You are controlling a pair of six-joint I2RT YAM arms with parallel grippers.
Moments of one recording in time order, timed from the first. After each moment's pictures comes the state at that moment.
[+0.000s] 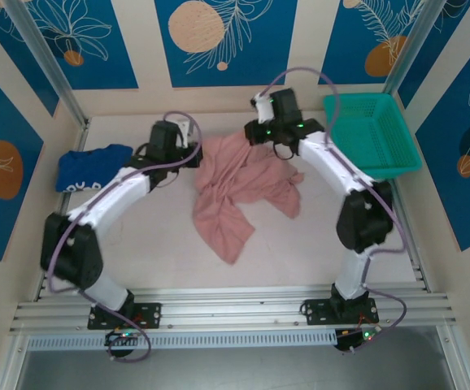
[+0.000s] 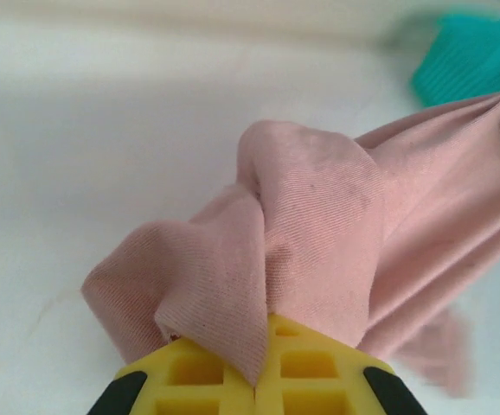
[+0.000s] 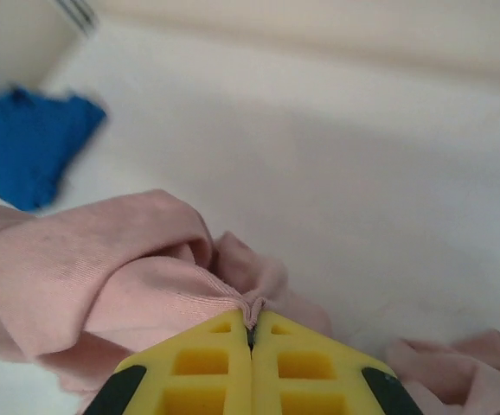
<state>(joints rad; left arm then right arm) -0.41 1.50 1.26 -0.27 0.16 -0.36 0.40 1.79 1.71 -0.50 -0.30 0.13</state>
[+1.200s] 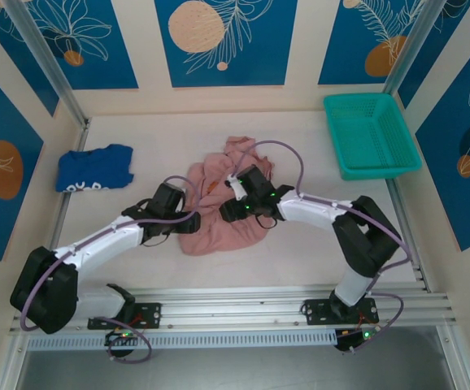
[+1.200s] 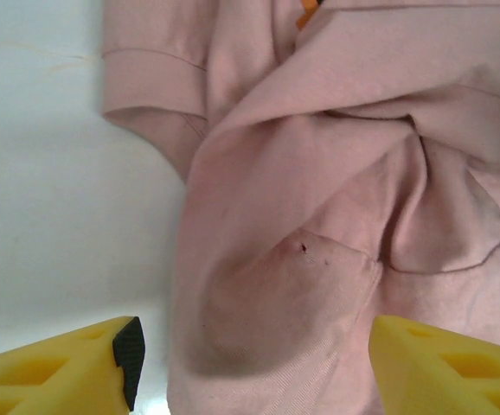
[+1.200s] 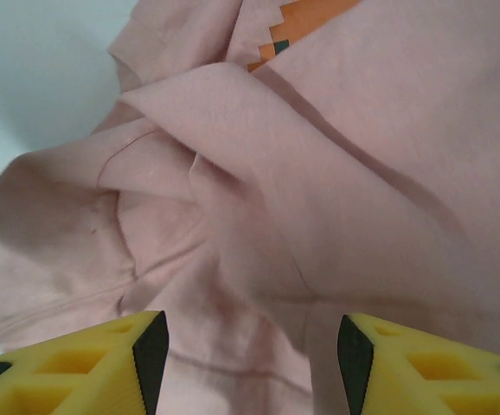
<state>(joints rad) -0.56 1.27 0.71 -0.44 -0.02 -0.45 0.74 1.72 1.04 -0.24 -0.16 0.23</state>
